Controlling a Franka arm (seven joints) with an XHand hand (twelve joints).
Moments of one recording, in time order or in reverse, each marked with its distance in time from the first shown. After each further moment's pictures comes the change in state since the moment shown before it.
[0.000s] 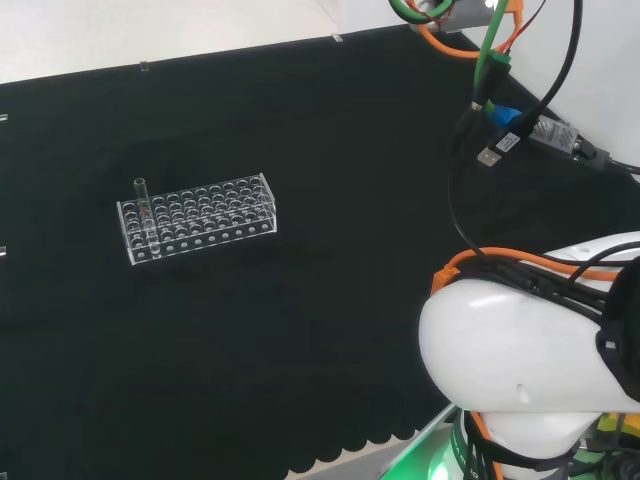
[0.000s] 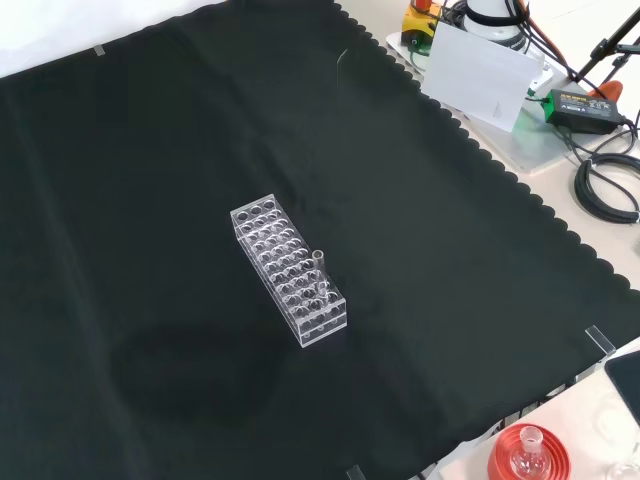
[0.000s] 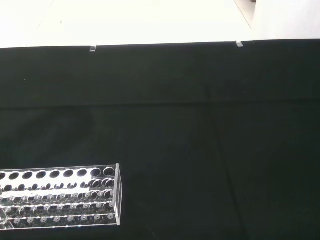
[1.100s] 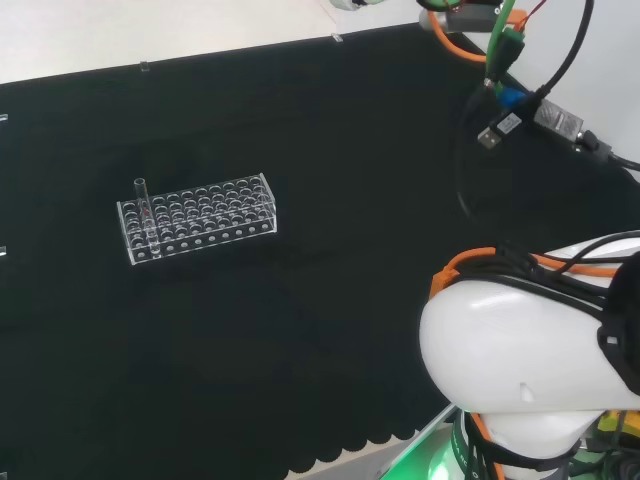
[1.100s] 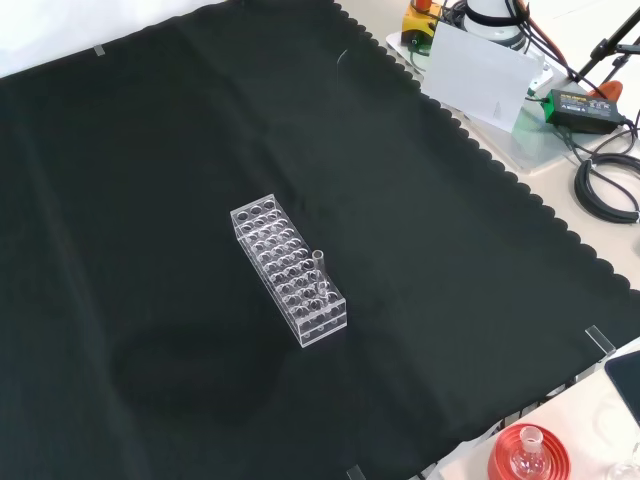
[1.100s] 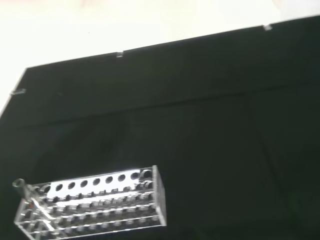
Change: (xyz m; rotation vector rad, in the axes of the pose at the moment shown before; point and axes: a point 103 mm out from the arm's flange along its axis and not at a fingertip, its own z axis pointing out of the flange) arm -0.013 0.010 0.012 0.021 0.200 -0.017
